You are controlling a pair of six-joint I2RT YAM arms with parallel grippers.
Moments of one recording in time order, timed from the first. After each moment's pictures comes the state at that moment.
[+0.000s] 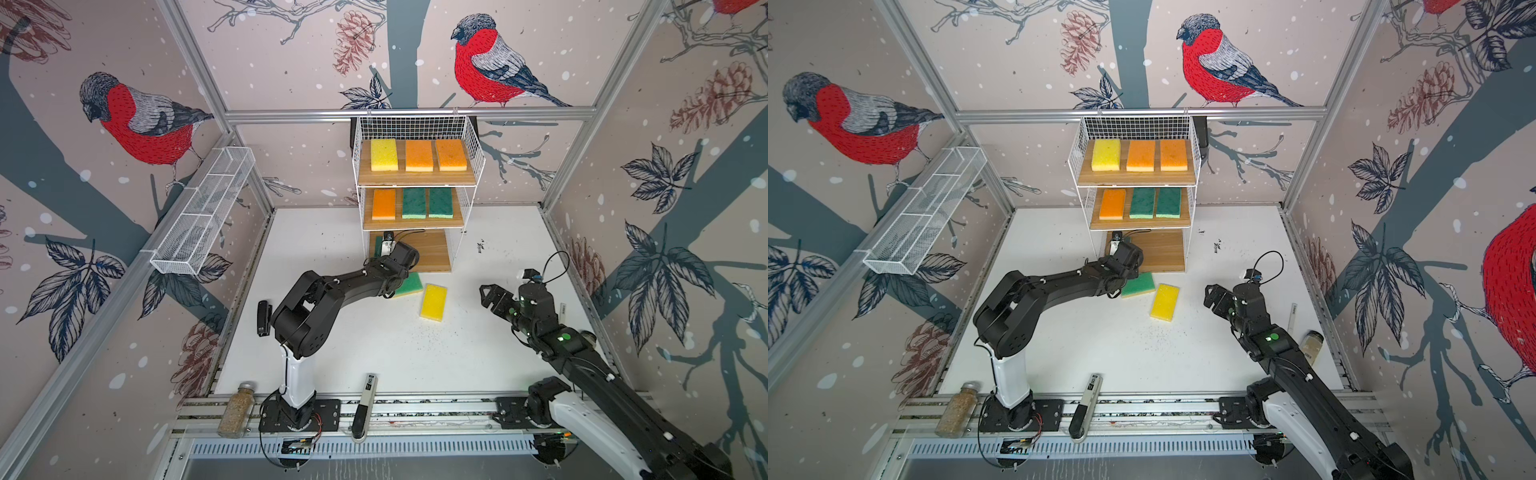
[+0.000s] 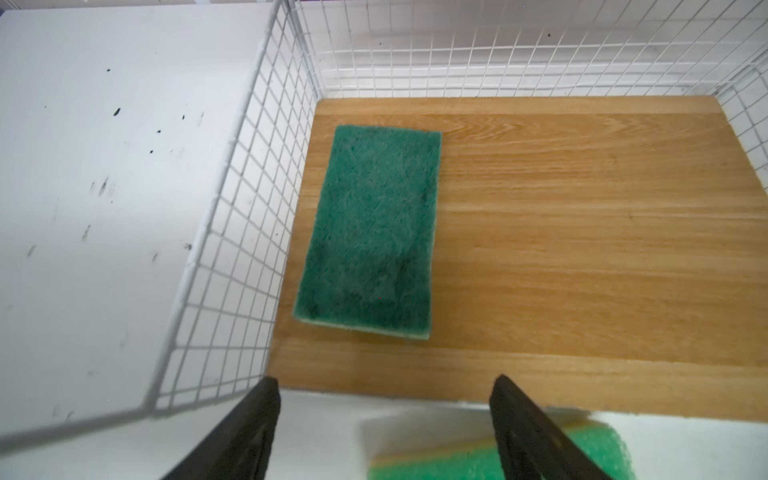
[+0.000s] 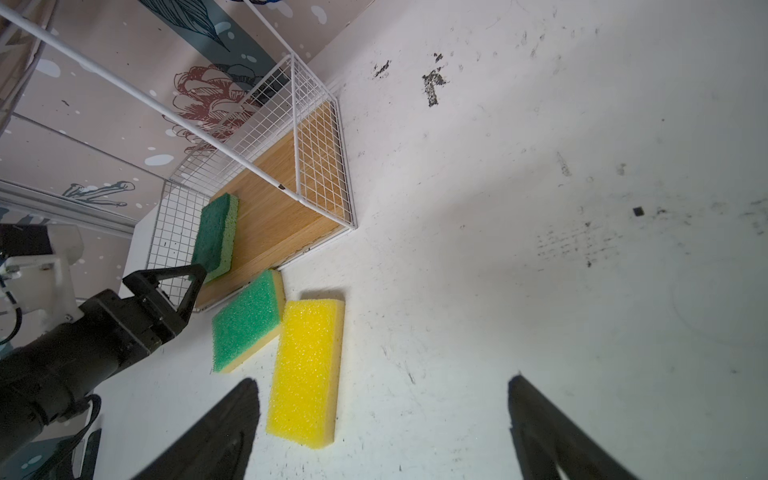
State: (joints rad) left arm -0.69 1.89 1.19 -0.18 -0.54 -0.52; right arm 0.41 0.76 0.44 -0.28 0.06 0.74
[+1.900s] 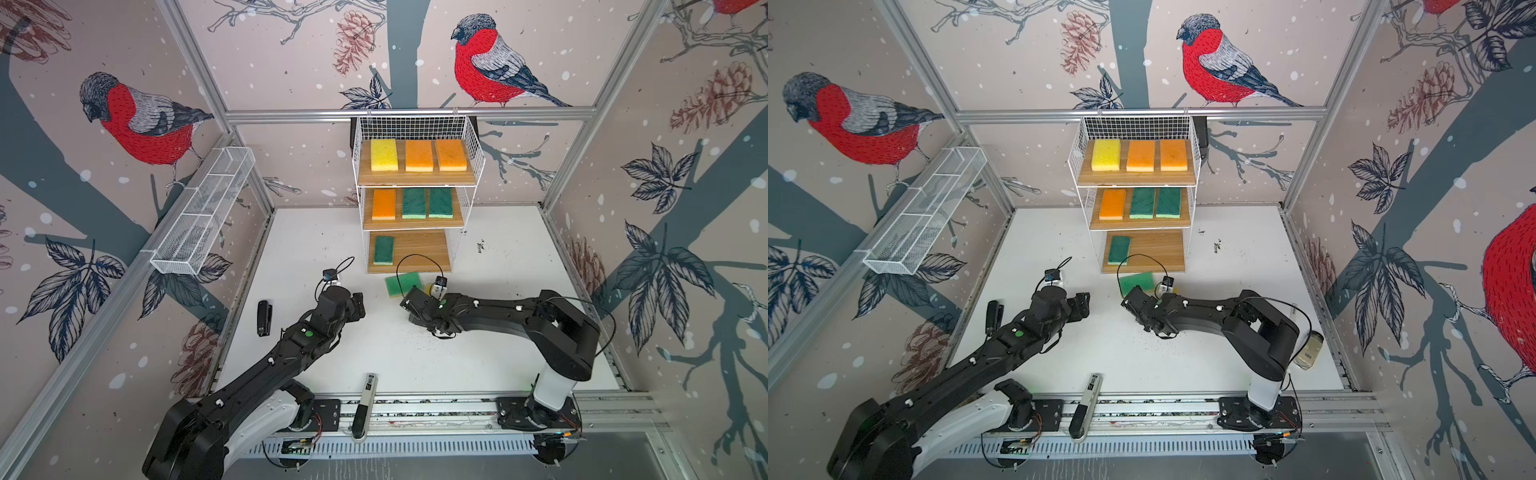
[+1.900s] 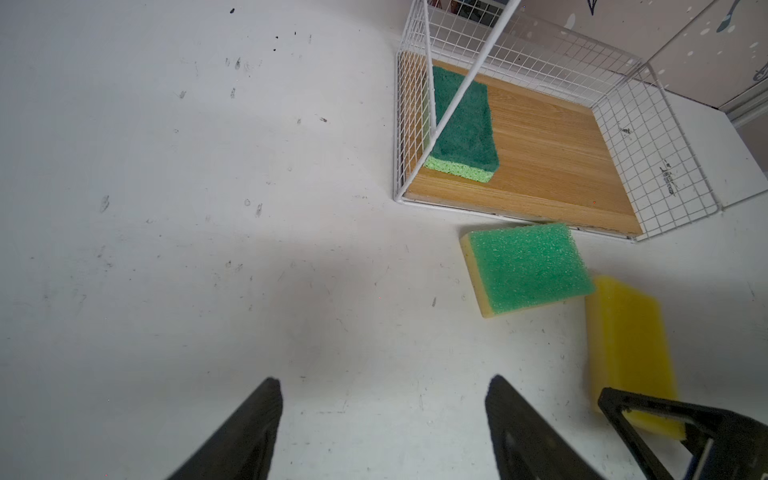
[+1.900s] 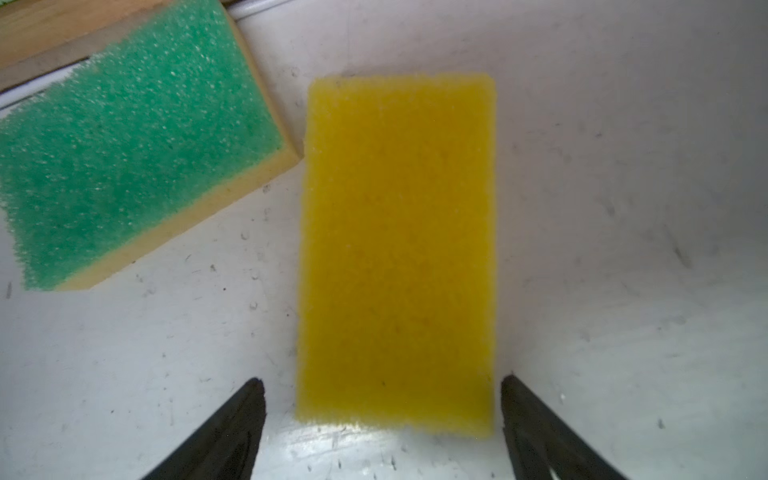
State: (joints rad) left arm -0.54 0.94 0.46 -0.18 -0.26 -0.56; right arm 1.04 1.77 1.02 -0.52 0.42 1.14
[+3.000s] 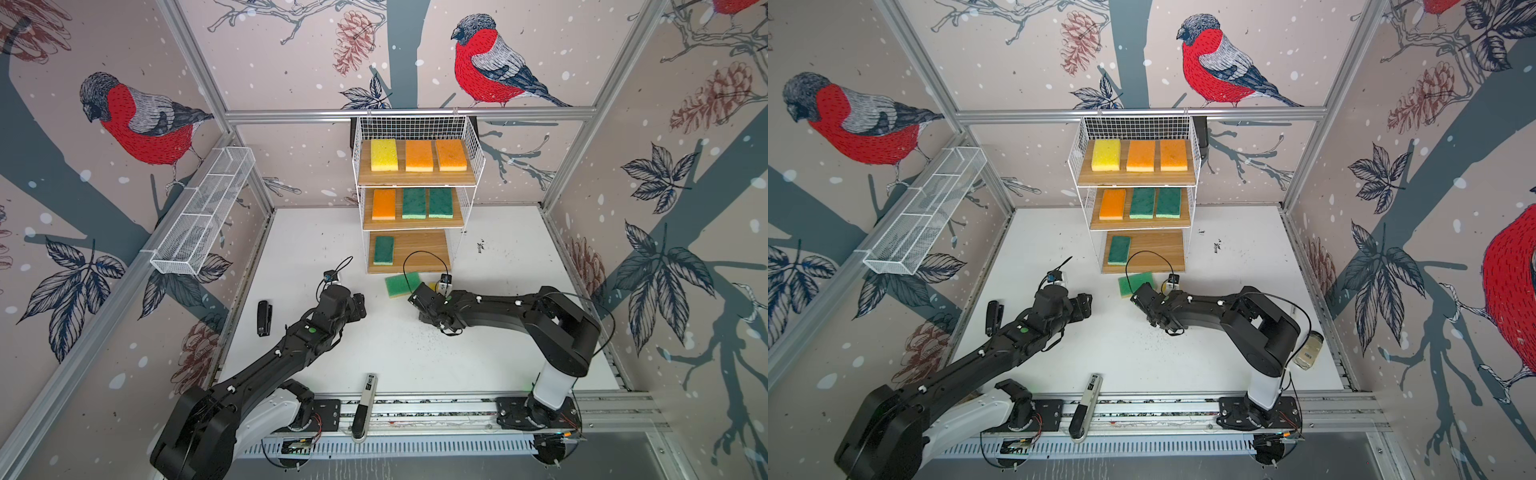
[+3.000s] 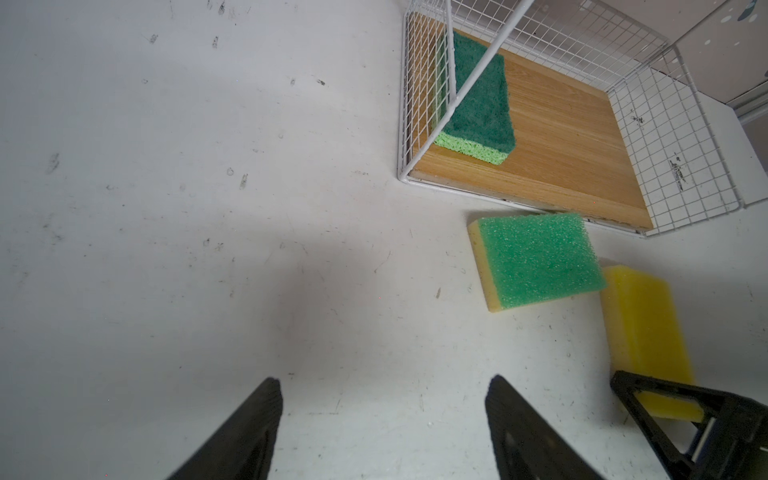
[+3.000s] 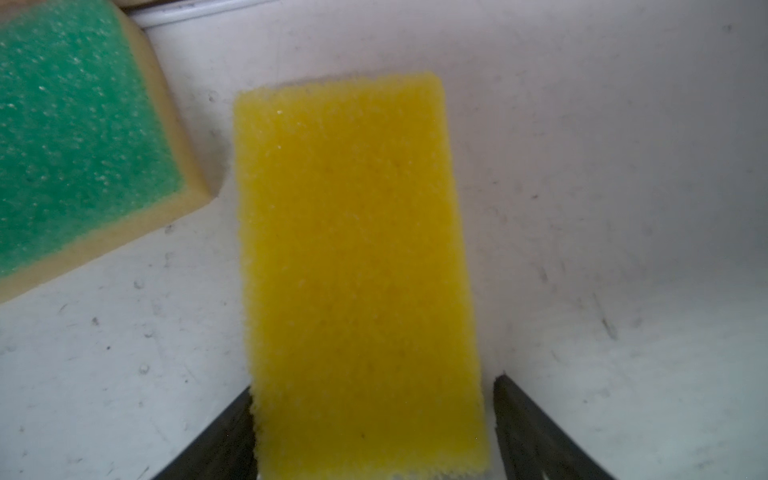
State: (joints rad) left arm -0.51 1.02 0.44 -0.12 -0.19 -0.60; right arm 0.97 1.78 0.97 -0.49 0.45 0.99
